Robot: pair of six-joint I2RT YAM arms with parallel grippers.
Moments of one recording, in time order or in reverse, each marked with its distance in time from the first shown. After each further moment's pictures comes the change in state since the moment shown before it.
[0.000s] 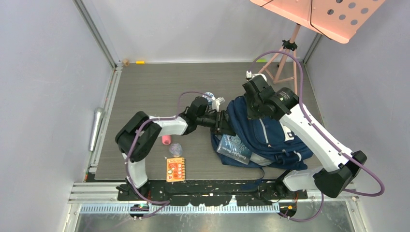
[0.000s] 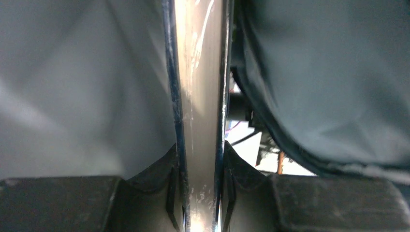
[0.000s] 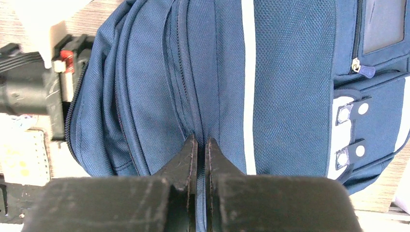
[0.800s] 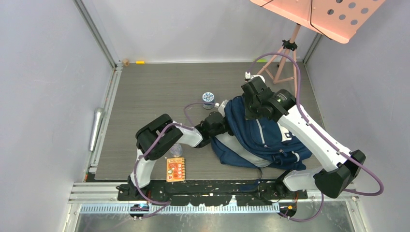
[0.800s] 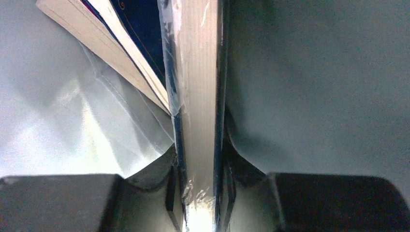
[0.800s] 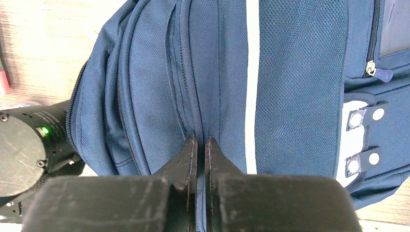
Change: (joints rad) left arm -0.193 0.230 0.008 0.574 -0.584 -0.404; right arm 0.000 -0.002 -0.048 0.070 -0.032 0.024
